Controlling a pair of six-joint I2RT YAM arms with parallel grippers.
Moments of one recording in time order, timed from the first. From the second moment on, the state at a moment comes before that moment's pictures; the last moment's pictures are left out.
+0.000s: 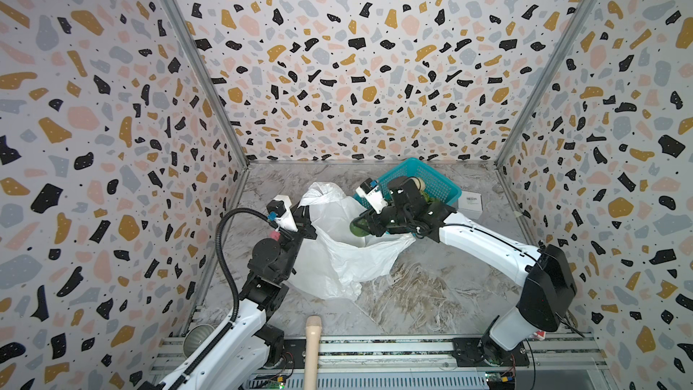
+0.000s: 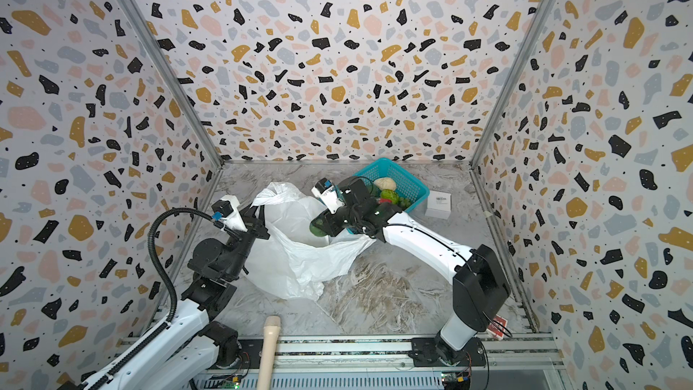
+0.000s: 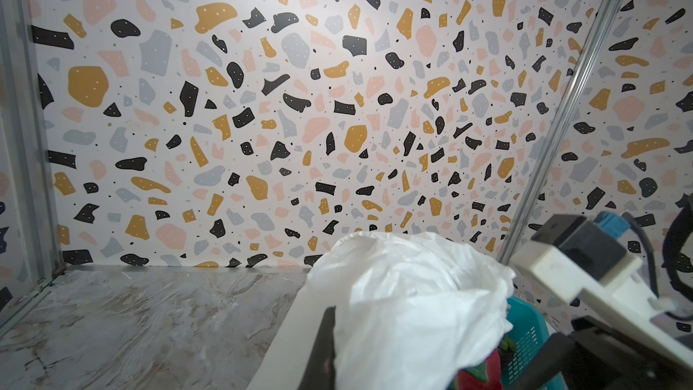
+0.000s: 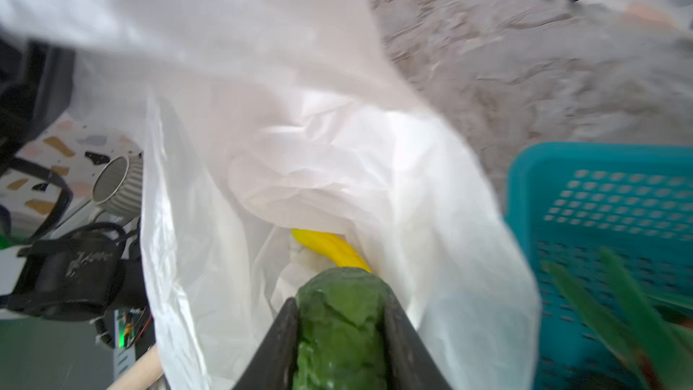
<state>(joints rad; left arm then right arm) -0.39 0.75 0.42 0.53 -0.12 -0.20 0.81 1.64 1.34 -0.34 -0.43 0.09</state>
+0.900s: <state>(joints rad) -0.39 0.76 0.42 0.52 -0.12 -0.21 0.80 1.68 1.42 -0.48 -0.29 0.04</state>
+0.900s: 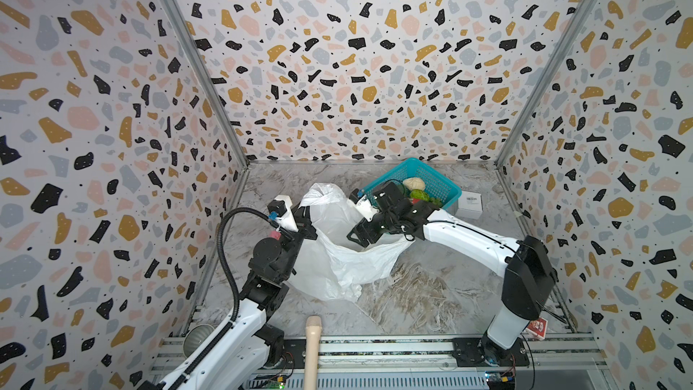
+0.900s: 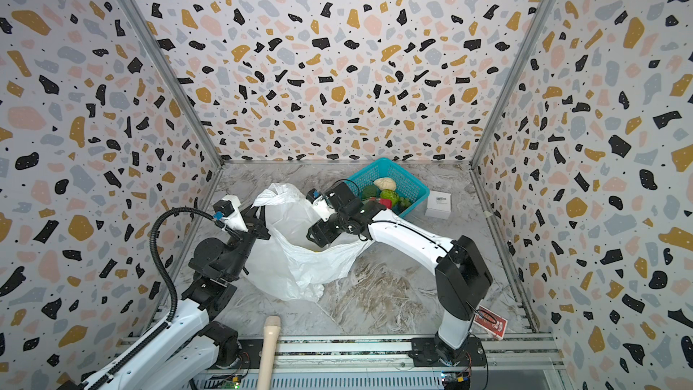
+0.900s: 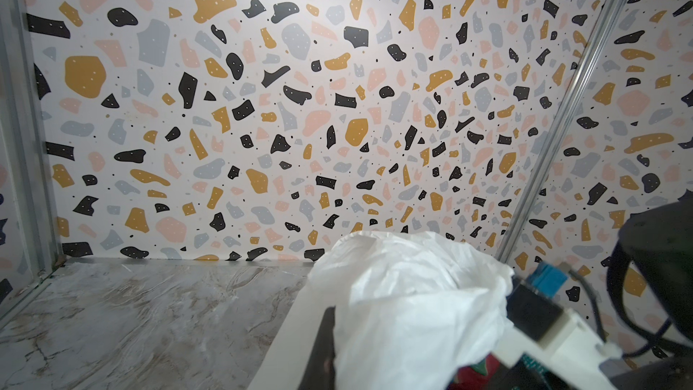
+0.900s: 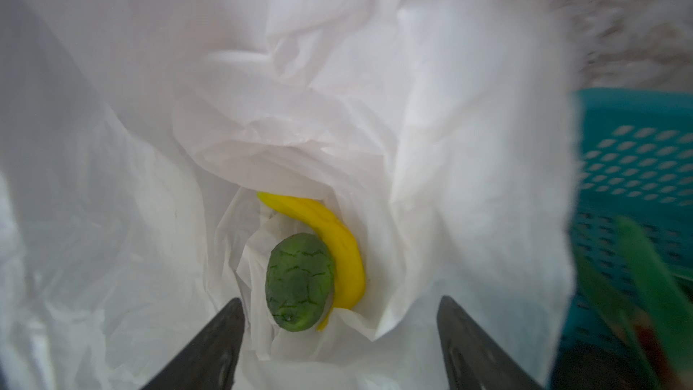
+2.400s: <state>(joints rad) -0.39 0.76 0.42 0.51 -0.12 -0.21 0.32 2.23 1.84 -0.68 0.12 0.27</state>
